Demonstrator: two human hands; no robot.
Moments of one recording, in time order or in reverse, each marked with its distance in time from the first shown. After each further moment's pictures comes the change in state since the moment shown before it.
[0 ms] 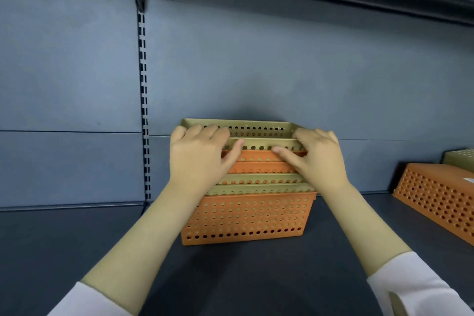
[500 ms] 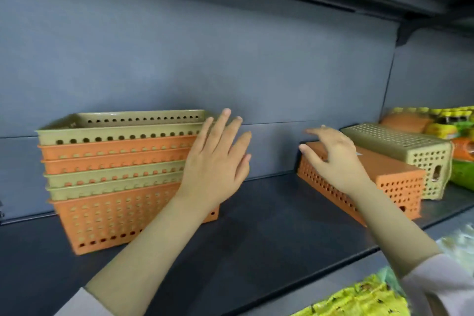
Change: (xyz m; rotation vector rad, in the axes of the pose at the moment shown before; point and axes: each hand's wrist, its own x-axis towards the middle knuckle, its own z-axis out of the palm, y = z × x) left_hand 0.021 0.261 0.041 -0.279 -0.083 0.246; right_hand -0.105 0.248 -0.133 -0.059 -0.162 0.282
